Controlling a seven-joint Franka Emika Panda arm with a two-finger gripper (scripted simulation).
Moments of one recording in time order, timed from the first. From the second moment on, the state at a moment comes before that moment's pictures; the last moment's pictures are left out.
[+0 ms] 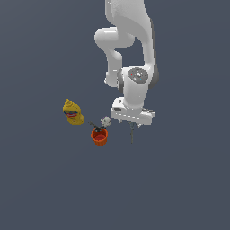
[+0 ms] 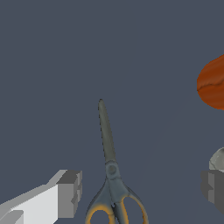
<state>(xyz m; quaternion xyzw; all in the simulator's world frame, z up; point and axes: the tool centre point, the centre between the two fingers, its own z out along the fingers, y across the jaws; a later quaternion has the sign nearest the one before) -0.045 0.076 0.099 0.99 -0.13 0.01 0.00</state>
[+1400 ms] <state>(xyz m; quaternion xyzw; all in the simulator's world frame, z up) -0.078 0.093 0.019 0.99 -0.16 0.00 0.00</state>
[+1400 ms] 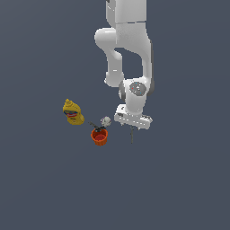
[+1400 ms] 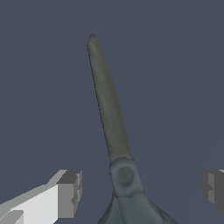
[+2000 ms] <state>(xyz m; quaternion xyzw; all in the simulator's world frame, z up) -0.078 0.093 0.010 0.99 -0.16 0.00 0.00</state>
